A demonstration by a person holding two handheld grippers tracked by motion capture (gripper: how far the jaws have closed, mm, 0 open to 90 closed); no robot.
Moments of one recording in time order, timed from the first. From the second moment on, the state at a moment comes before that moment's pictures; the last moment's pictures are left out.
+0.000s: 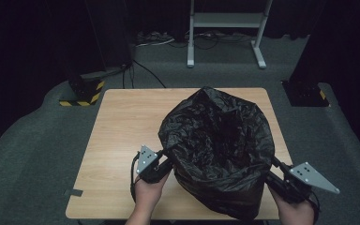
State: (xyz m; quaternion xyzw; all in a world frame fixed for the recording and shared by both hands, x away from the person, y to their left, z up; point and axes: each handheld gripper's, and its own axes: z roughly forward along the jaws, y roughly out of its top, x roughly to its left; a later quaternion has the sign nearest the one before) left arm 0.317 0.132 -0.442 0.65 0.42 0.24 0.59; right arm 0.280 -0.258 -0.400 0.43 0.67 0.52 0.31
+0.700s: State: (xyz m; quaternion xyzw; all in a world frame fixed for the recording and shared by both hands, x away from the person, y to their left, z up) left arm 0.331 0.142 -0.424 0.65 0.41 0.28 0.57; right arm 0.270 -0.274 -0.374 0.44 0.65 0.51 0.35
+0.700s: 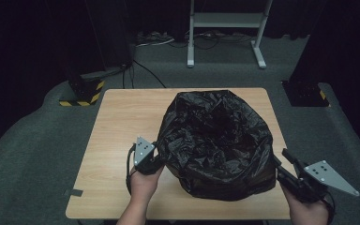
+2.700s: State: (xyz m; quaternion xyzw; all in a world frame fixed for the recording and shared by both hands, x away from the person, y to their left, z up) left arm 0.318 0.139 -0.414 0.63 0.41 0.25 0.61; right arm 0.334 -0.264 -0.409 0.48 0.69 0.47 0.26
